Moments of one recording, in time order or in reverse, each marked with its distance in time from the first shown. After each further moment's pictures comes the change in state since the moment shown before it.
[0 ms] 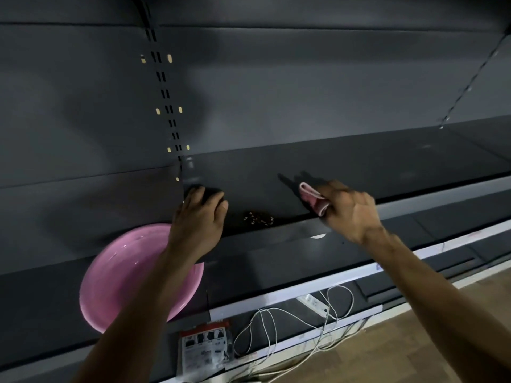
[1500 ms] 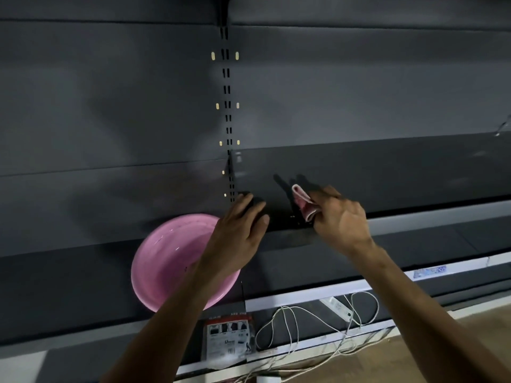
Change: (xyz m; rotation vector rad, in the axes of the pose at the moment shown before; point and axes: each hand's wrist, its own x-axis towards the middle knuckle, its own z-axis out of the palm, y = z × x) left_hand -0.042 -0.042 -0.014 -0.196 -0.073 0.154; right_hand -0.001 -0.124 0.020 0.133 0.074 -0.055
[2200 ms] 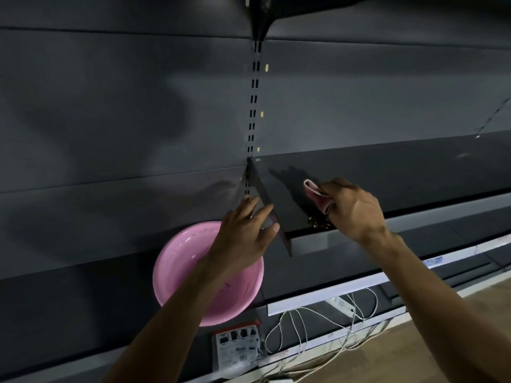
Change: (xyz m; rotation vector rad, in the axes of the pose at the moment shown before) left_hand -0.006 -0.051 -0.059 0.088 -0.167 0.110; right_hand 0.016 -0.064 -0.016 -0.078 -0.009 -0.011
